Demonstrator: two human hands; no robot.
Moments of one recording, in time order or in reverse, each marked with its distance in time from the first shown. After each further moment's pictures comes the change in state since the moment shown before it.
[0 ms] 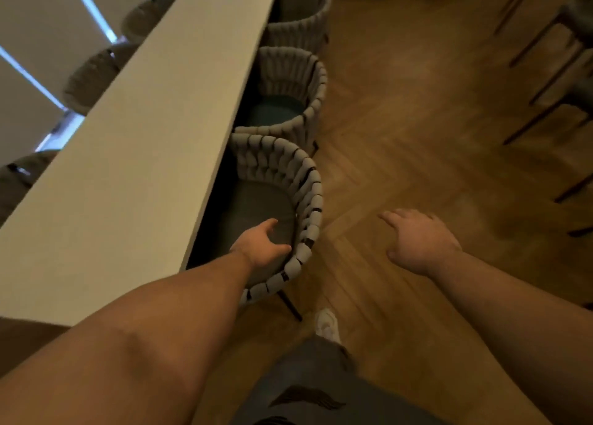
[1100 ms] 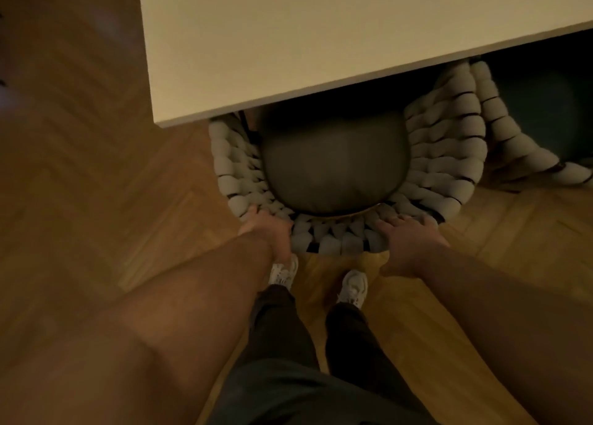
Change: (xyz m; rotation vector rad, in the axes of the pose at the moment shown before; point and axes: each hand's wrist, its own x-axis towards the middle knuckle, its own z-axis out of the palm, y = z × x) left_hand 0.115 -0.001 0.138 0.016 -0.241 -0.737; right_hand 0.375 -0.086 0.037 -0.880 -0.457 -1.076
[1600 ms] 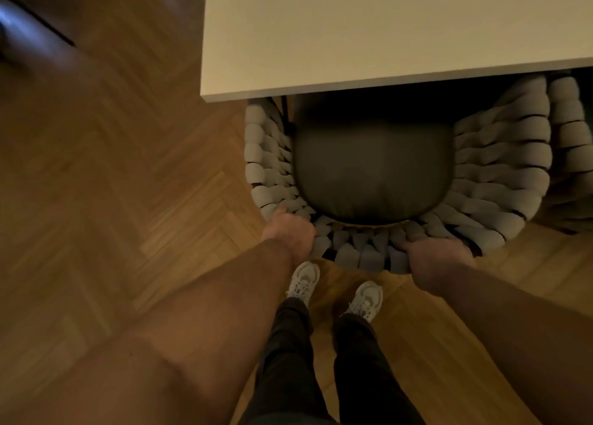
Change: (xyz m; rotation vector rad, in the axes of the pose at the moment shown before) left_hand -0.005 0.011 0.020 0.122 0.158 -0.040; right_hand 0.034 -0.003 0.014 -0.150 0.034 -0.092
